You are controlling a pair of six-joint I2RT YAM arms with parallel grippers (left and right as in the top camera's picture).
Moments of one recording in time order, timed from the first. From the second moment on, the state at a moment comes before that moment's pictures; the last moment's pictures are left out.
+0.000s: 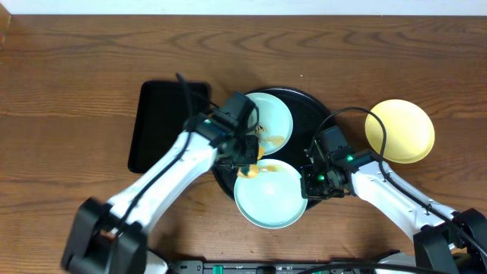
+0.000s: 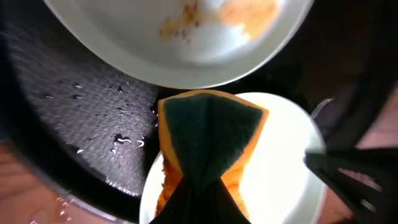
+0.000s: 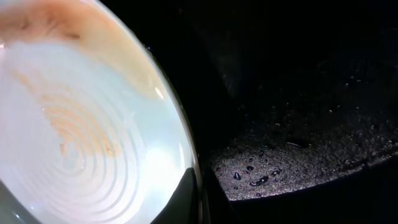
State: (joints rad) left arm -0.55 1.59 1.12 -0.82 0.25 -0.52; right arm 0.42 1.50 0.71 -0.64 -0.33 0.43
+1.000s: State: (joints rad) left arm -0.31 1.53 1.12 -0.90 0.17 -0.50; right arm 0.42 1.32 0.88 -0.85 0.04 0.32
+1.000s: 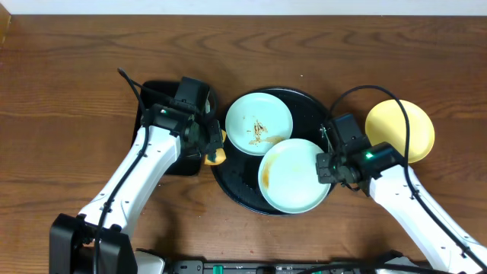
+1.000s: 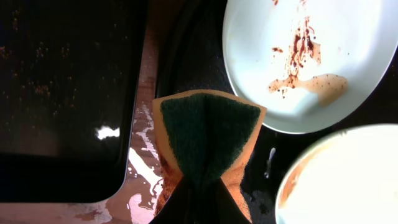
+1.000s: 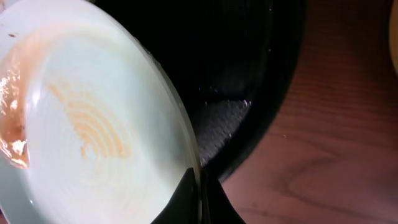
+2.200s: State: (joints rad) left arm -0.31 1.53 1.12 -0.89 0.17 -0.50; right arm 0.55 1.32 1.10 -0.64 0.77 -0.30
